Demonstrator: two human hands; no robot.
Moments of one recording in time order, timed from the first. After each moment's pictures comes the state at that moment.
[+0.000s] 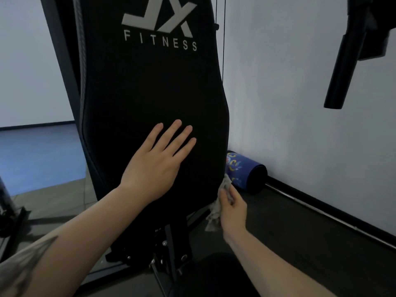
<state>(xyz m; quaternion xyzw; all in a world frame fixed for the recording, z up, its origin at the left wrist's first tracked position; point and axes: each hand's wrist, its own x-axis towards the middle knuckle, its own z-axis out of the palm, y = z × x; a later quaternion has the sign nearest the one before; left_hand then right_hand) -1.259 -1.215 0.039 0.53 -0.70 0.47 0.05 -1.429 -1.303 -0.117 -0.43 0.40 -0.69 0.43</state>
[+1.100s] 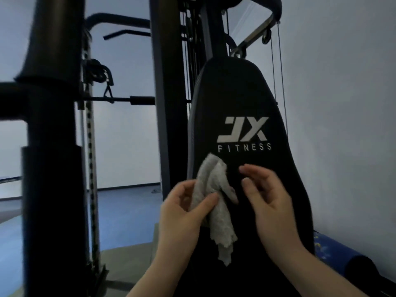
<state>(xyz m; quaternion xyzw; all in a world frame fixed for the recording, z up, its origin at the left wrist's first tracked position) -1.233 -1.127 0.135 0.42 -0.50 -0.09 0.75 -1.360 -1.206 0.128 -0.65 0.12 -0.68 0.33</state>
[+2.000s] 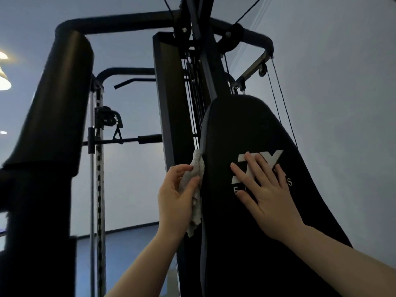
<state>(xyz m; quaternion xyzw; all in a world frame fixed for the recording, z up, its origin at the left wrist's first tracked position) -1.154 -1.191 0.229 0.37 -0.59 0.14 0.71 -1.327 -1.307 0.199 -0.79 0.27 -0.52 -0.20</state>
